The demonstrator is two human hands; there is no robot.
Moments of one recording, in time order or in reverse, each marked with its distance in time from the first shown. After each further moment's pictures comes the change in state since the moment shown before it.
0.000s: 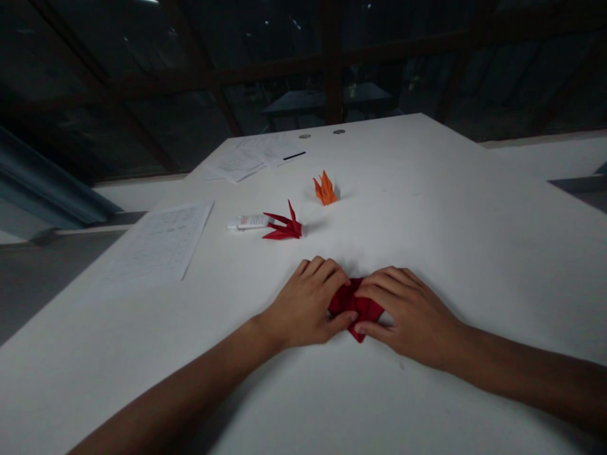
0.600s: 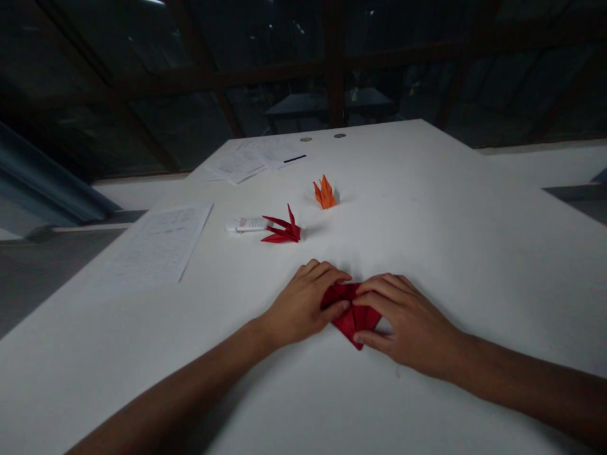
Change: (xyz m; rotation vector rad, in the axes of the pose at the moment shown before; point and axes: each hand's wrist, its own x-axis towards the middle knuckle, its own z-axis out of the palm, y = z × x) left_hand 0.001 -0.011 0.006 -0.228 0.047 -0.072; right_hand -0.003 0.000 -0.002 0.061 -0.010 -0.002
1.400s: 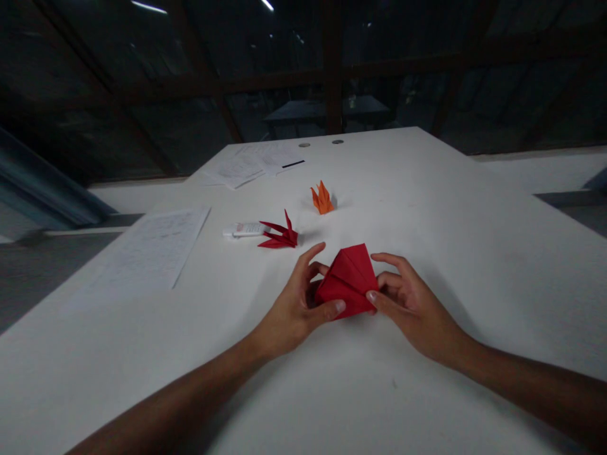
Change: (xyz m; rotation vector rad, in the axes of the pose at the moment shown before) left_hand -0.003 0.012 0.006 -1.176 0.219 -0.240; right_hand 0.009 0.011 0.001 0.920 0.167 0.367
